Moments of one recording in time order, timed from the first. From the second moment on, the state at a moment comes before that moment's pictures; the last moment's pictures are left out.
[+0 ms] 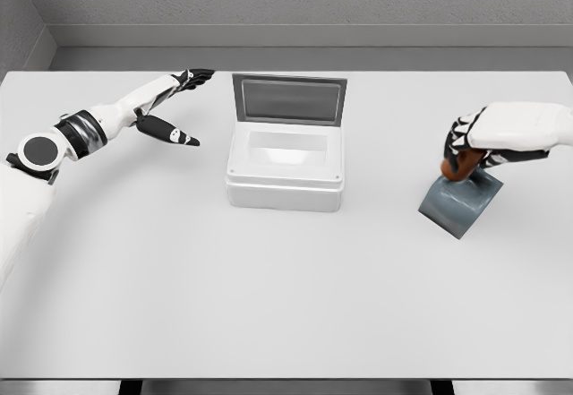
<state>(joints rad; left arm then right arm) -0.73 0.42 -0.52 -0.84 0.10 -0.40 -0.53 -1.02 -1.13 1.11 -1.51 0.16 -0.61 0.51</state>
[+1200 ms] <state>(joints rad) -0.75 0.42 -0.52 -0.84 0.11 -0.40 -0.55 -1.09 -0.99 1.05 -1.65 0.17 -0.61 0.56</state>
